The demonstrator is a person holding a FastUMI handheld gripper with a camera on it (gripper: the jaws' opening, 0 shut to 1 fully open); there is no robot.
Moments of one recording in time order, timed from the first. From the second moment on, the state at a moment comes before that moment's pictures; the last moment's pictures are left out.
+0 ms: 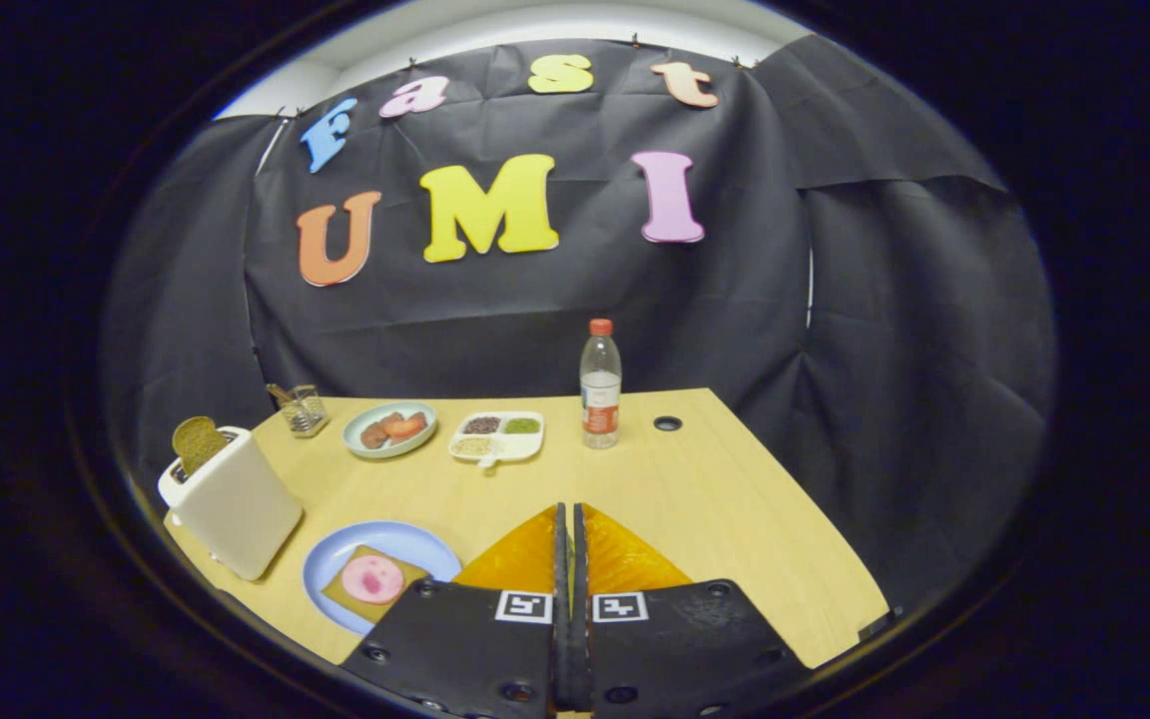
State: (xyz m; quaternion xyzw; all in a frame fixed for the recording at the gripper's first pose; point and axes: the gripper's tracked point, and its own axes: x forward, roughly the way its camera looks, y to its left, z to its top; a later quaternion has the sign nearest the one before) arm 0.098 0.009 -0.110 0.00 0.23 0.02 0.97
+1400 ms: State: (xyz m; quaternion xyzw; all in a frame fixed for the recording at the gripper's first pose) arm 0.119 0.149 -0.238 0.03 0.32 0.11 0.94
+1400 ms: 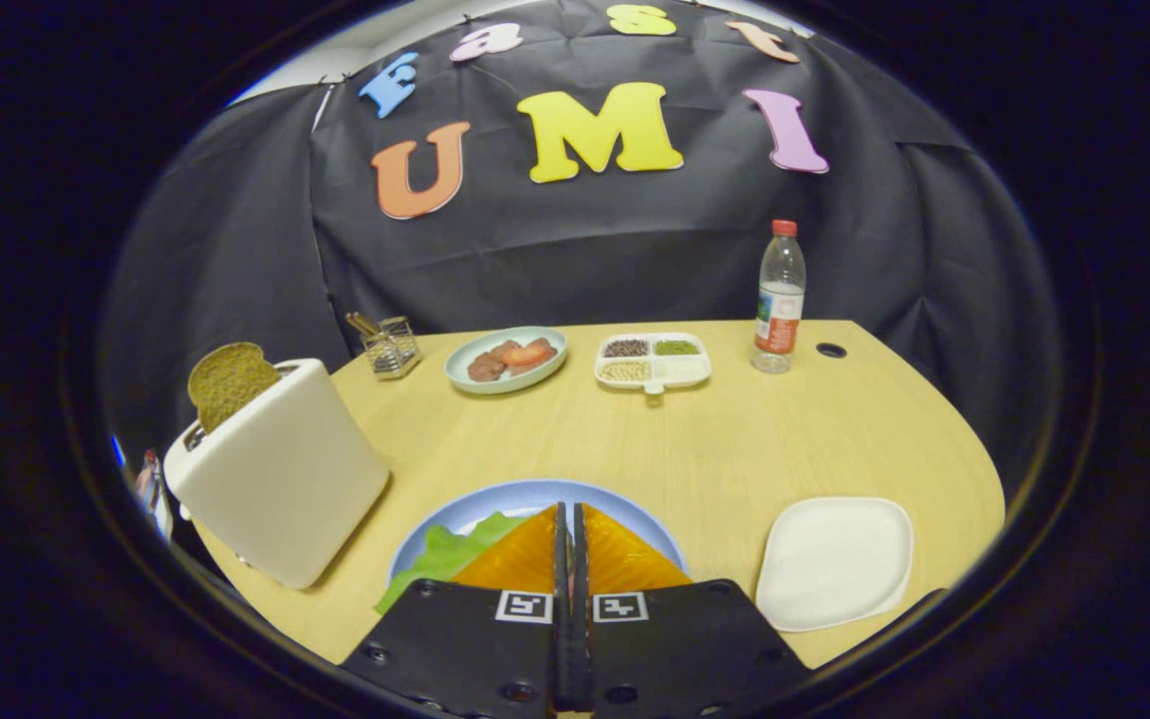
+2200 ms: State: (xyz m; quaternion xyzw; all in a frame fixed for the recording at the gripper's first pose) arm 0.121 0.126 -0.193 0.02 0.28 0.07 0.96
